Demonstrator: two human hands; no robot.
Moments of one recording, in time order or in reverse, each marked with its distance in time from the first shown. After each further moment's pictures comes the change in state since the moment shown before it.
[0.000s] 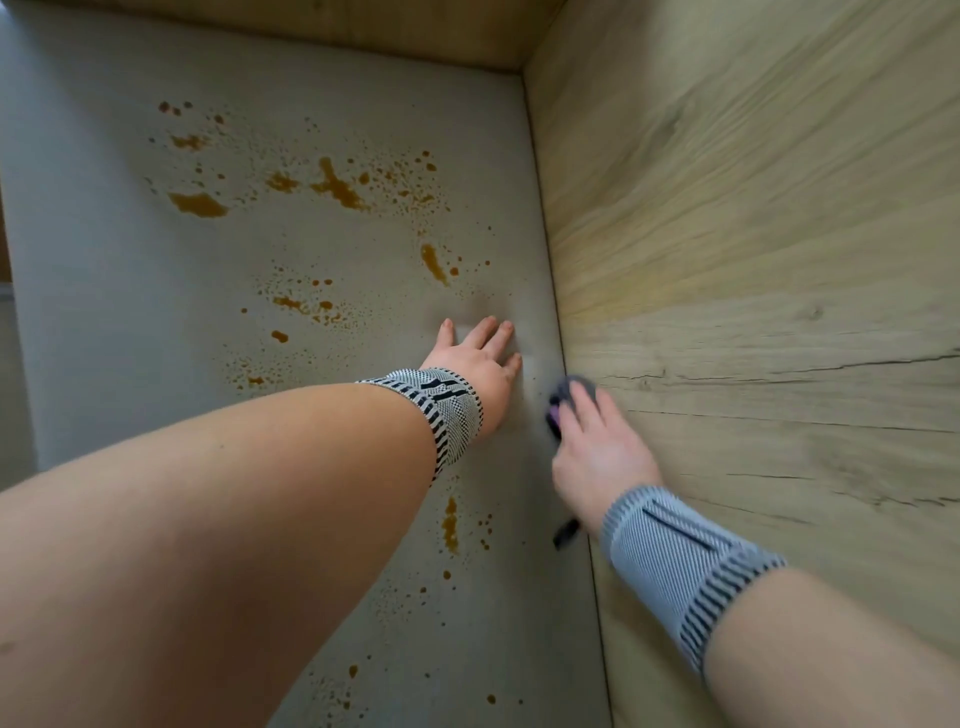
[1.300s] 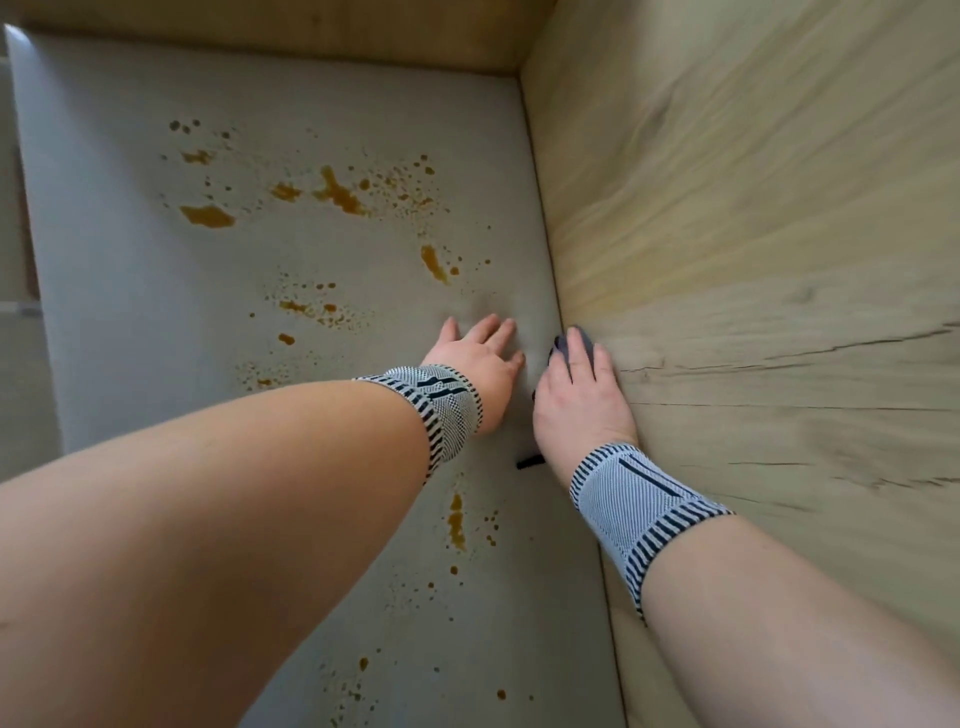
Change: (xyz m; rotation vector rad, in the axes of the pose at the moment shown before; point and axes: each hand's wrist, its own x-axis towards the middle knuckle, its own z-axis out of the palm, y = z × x) left_hand -0.006 0.001 -0.004 0.014 0.040 -0.008; right_hand 0.038 -0.003 -0.001 0.283 0.206 0.228
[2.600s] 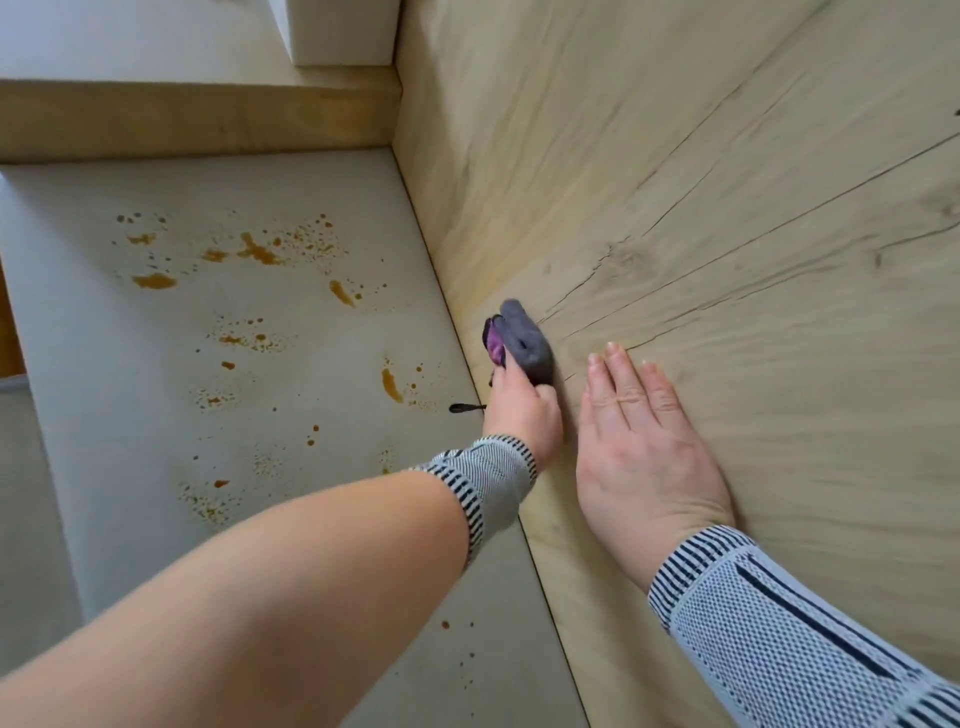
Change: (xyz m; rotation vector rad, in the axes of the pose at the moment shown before) left_hand -0.065 0.174 -0.053 -1.468 0.315 -0.270; right_hand -0.206 0.066 -0.031 0.252 0.440 0.279
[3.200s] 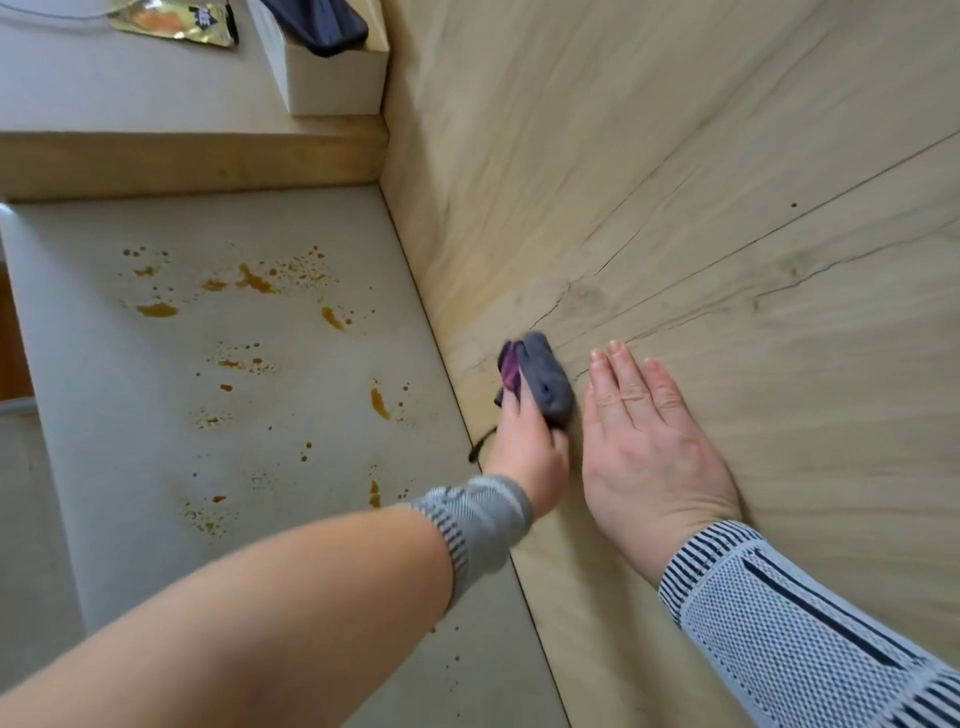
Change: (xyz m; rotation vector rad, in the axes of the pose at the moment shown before) left_hand -0.051 0.016 0.003 0.142 -0.081 0.305; right_hand -0.007 0.021 -0.043 -0.048 0.099 -0.018
